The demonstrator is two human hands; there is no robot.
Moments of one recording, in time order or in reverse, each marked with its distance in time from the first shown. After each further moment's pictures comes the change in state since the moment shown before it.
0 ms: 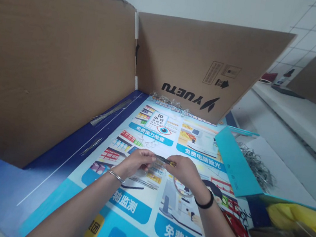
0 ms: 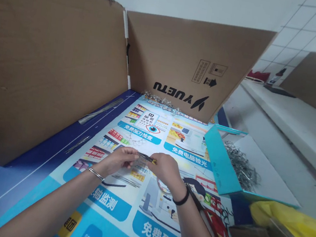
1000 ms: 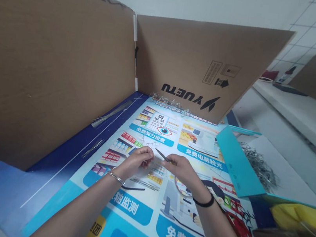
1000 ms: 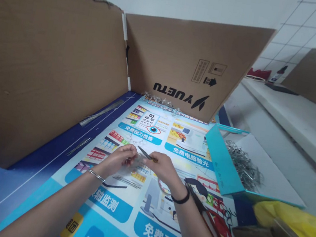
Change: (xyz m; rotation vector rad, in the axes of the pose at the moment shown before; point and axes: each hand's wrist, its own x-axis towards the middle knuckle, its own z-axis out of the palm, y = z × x) left_hand -0.001 0.002 -0.002 0.067 0.048 0.121; right_hand 0.004 0.003 0.013 0.540 -0.008 -0.041
